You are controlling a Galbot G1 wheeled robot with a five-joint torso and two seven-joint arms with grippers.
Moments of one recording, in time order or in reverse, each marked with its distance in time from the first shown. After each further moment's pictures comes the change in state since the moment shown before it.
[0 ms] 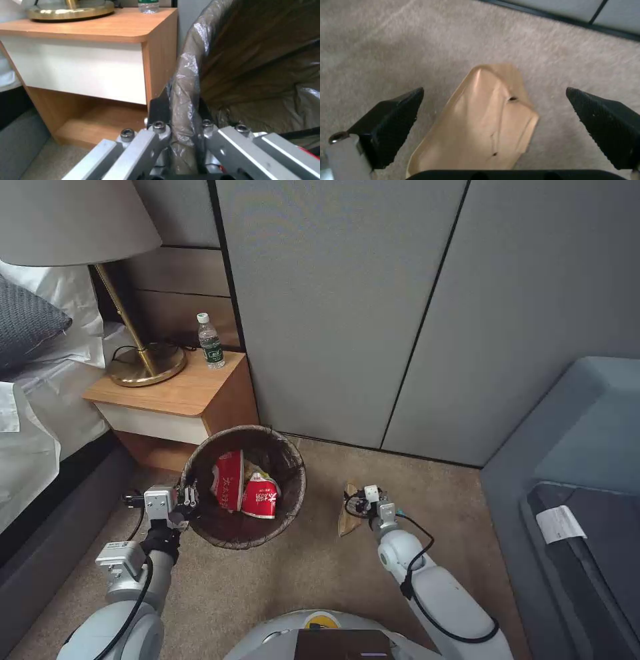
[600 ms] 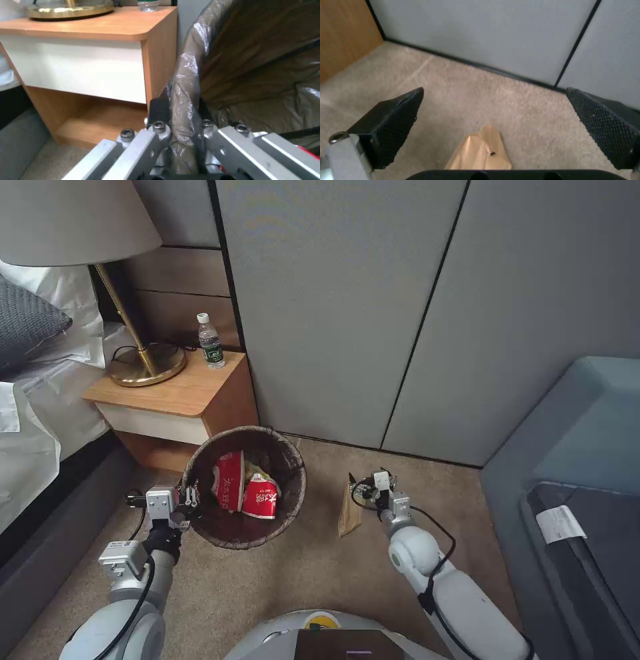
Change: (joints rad) left arm -0.006 0.002 0.003 0.009 0.003 0.000 0.000; right arm -0.085 -0.075 0.054 0.258 -0.002 -0.007 0.034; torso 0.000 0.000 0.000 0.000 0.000
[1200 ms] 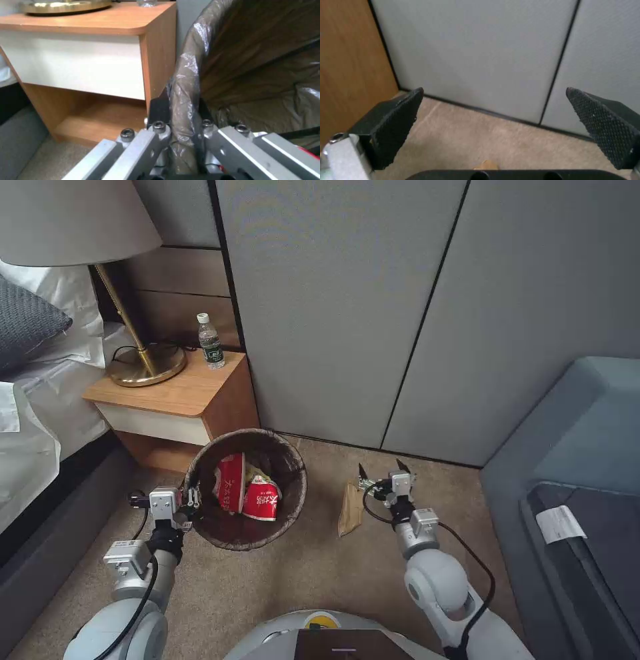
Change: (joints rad) left arm -0.005 0.002 0.008 0.016 0.008 -0.001 0.001; right arm -0.232 0.016 0.109 0.345 -0.094 0.058 0.041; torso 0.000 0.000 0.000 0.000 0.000
